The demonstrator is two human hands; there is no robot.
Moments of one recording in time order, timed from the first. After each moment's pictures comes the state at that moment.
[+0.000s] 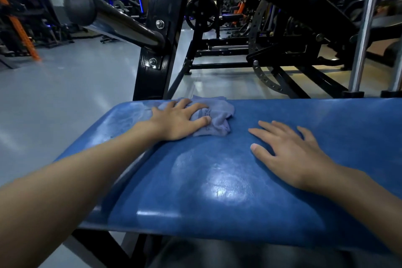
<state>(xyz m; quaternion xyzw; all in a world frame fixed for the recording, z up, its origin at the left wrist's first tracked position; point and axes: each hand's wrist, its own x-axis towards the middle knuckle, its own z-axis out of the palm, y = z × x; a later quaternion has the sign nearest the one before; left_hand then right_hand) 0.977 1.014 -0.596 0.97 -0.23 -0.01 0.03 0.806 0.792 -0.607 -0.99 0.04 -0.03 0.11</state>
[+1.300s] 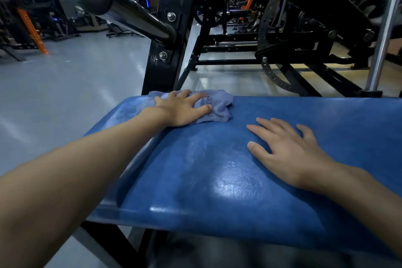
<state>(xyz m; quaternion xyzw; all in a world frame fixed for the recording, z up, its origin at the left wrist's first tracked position) 1.006 1.027 -0.594 0.98 -0.21 -0.01 0.04 0.818 0.819 -0.606 -0.99 0.03 -0.01 0.10</state>
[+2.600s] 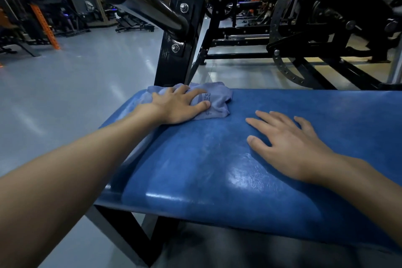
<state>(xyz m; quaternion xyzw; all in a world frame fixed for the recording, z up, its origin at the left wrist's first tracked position) 0.997 1.064 -0.595 0.98 -0.19 0.00 0.02 0.823 0.843 -0.604 -0.99 -0.01 0.00 0.10</state>
